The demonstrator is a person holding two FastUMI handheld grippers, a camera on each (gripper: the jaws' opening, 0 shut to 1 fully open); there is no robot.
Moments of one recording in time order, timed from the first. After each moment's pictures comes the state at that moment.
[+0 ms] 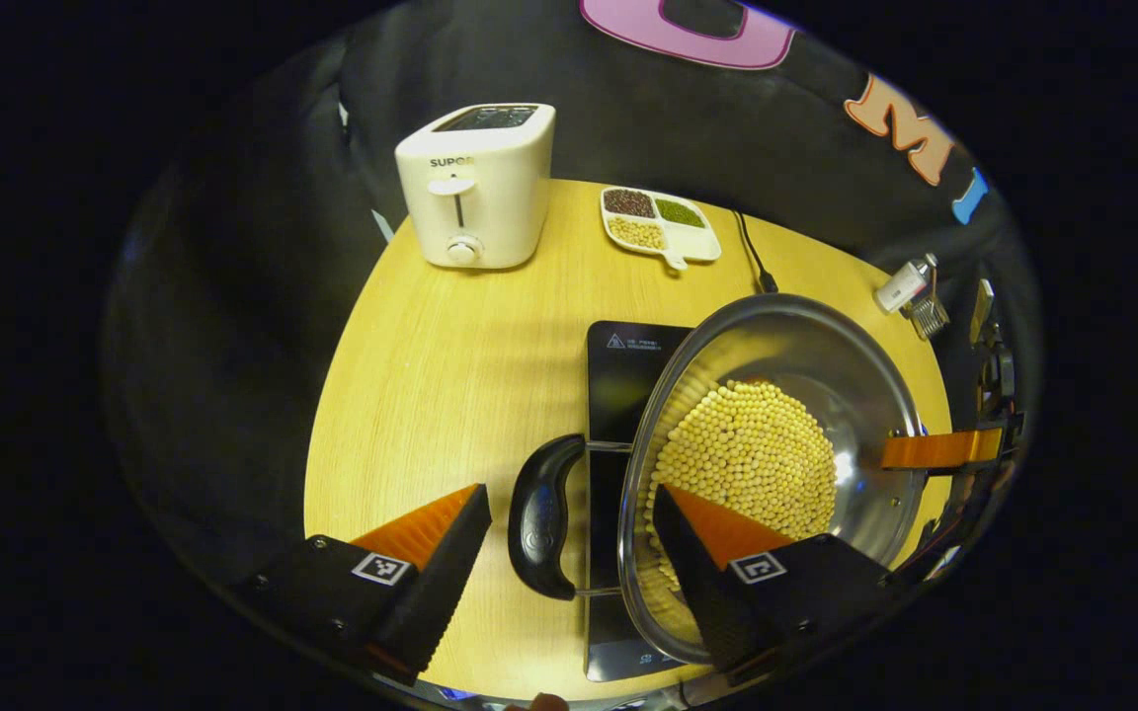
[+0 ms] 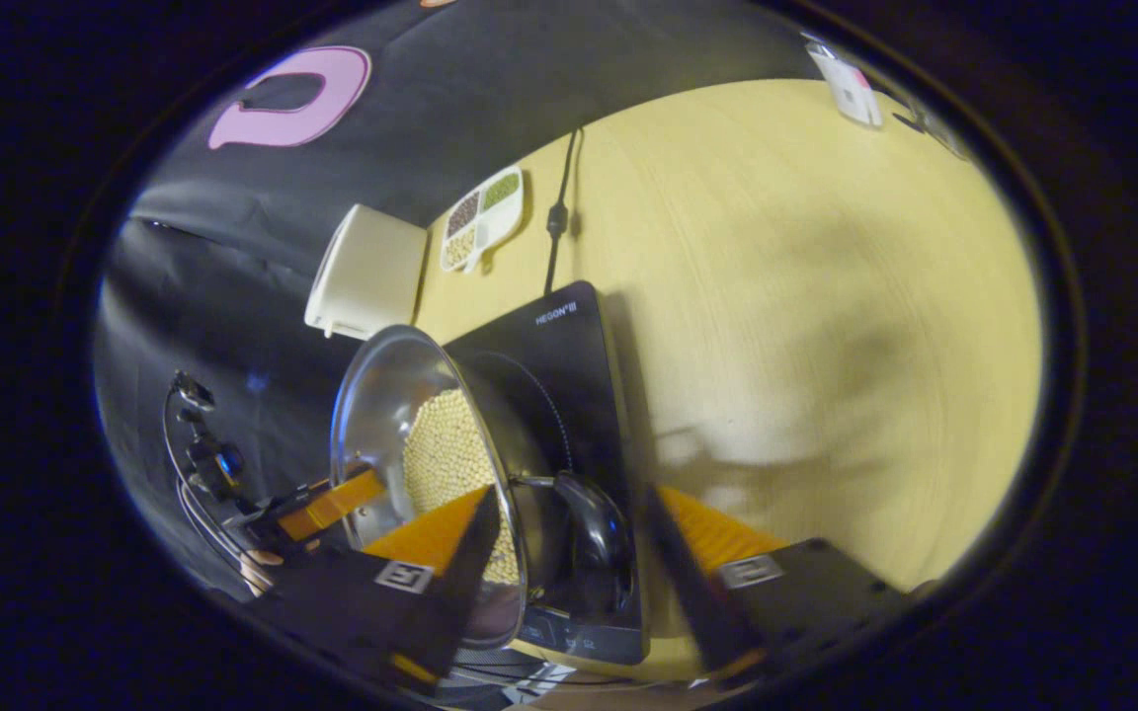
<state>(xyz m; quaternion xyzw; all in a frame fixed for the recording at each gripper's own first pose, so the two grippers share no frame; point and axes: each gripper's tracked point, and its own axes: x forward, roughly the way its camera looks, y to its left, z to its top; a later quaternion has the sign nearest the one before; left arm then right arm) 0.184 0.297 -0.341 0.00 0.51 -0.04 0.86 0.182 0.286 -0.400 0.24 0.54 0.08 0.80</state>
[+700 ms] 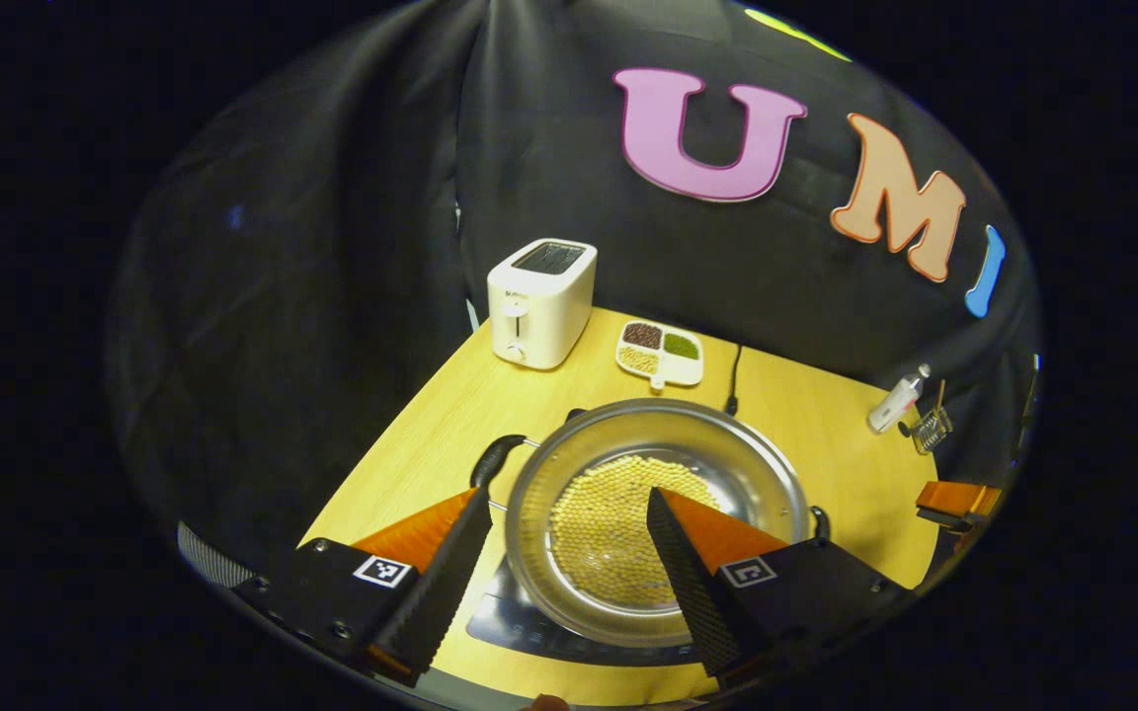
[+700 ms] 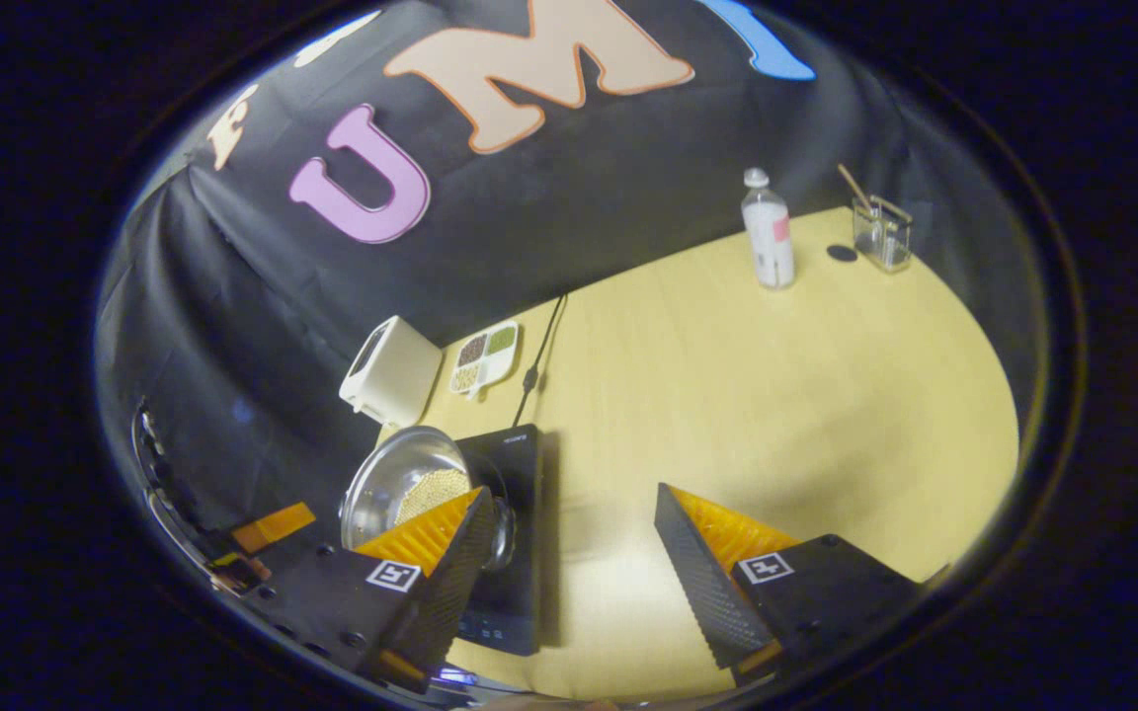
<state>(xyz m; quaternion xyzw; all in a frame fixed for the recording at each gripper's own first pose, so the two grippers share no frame) 0.123 0.210 -0.211 -0.04 0.32 0.08 0.94 0.158 0.149 -0.275 0.18 0.36 0.06 0.92</state>
